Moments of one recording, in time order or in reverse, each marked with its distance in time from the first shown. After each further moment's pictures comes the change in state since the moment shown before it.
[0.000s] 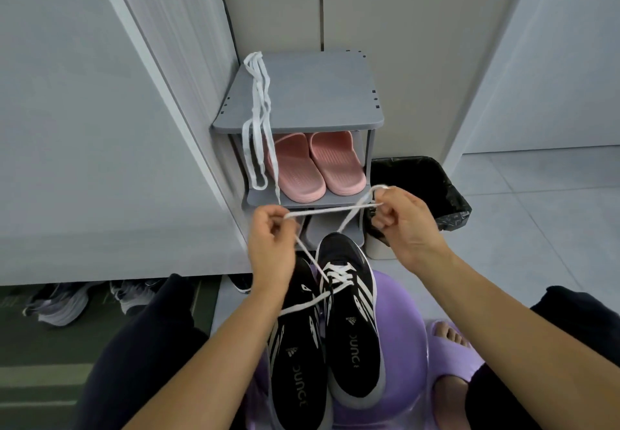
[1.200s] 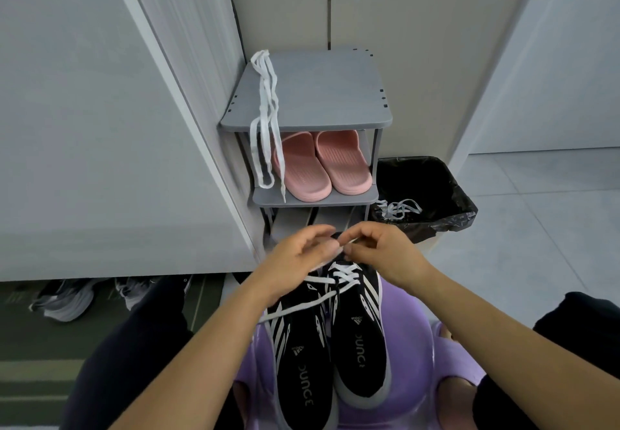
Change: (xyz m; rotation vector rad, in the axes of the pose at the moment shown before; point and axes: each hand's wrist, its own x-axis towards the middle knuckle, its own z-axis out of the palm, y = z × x) left_hand -0.002 0.011 -0.022 0.273 -0.799 -0.141; right_hand -0.024 0.020 0.002 -0.713 -0.335 0.023
